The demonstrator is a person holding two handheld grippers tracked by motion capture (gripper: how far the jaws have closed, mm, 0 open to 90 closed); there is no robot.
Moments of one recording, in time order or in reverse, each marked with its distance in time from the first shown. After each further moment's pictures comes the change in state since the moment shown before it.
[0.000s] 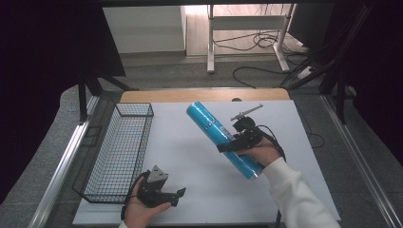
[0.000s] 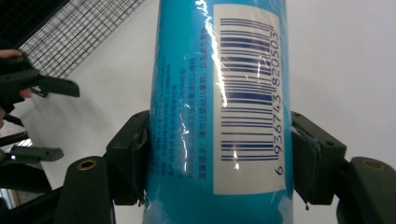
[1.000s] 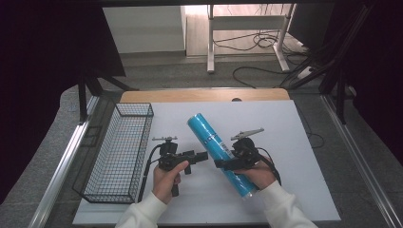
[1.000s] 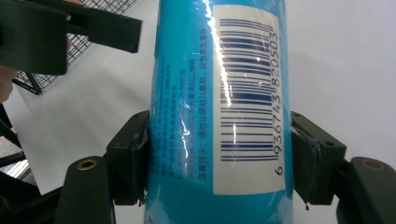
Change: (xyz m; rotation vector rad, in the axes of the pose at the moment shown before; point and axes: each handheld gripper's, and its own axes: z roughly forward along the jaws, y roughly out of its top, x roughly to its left) left arm 0.015 0.085 0.045 -0.158 -0.398 -0.445; right arm 0.016 -0.049 0.026 -0.090 -0.013 0.040
